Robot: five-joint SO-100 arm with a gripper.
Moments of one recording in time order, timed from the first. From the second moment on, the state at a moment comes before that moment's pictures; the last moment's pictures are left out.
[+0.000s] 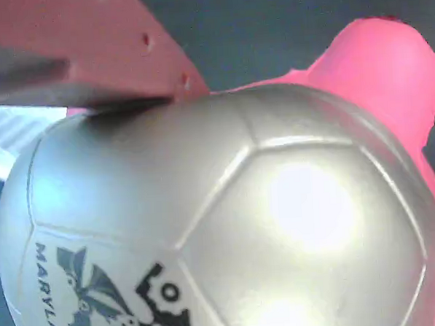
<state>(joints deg) 0.8 89.6 68.8 91.8 -12.2</state>
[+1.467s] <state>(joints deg) 34.9 71.1 66.4 86.6 -16.3</state>
